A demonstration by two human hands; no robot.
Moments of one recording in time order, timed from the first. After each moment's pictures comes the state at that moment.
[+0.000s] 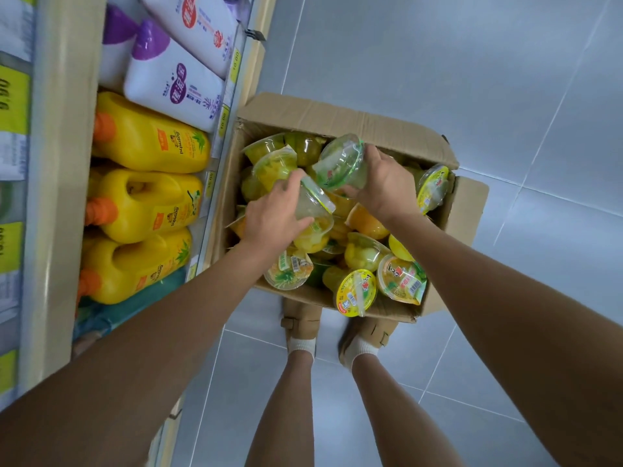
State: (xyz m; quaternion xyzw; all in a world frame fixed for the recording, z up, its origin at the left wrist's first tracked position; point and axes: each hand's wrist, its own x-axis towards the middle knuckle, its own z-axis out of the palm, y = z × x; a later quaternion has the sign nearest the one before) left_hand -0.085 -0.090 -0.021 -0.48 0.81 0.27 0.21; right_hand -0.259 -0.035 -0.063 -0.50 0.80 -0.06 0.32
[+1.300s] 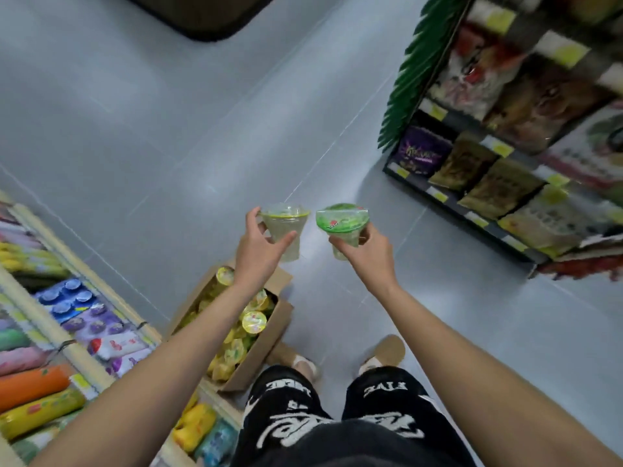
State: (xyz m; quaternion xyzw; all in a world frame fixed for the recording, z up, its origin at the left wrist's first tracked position) left_hand -0.225 0.223 0.485 -0.13 0.85 0.50 0.14; right_hand -0.193 0.416 0.479 0.23 0.79 -0.56 0.07
